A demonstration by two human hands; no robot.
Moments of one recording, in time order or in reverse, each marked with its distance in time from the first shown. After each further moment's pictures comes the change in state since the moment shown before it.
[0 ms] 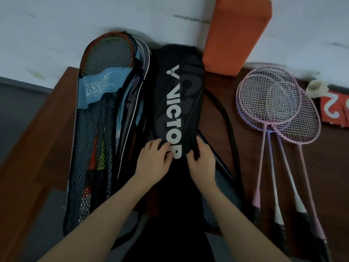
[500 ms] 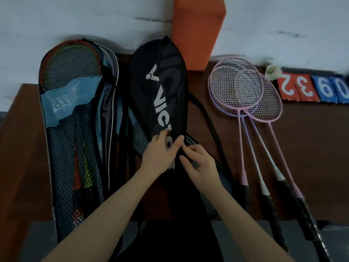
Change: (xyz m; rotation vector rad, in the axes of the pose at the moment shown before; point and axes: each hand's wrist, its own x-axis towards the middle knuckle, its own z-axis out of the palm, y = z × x) left_hand 0.029 0.043 -0.023 -0.490 -0.229 -0.084; right_hand -0.031 -0.022 -0.044 0.015 0.003 -0.186
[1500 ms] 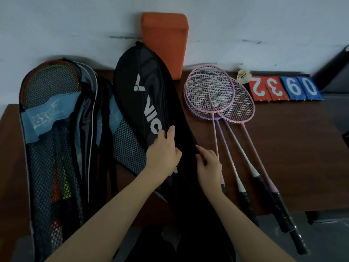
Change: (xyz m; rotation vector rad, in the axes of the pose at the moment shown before) left_hand -0.010 0.079 0.035 0.410 0.147 0.268; right_hand -0.018 0.037 -0.059 0.018 0.287 0.362
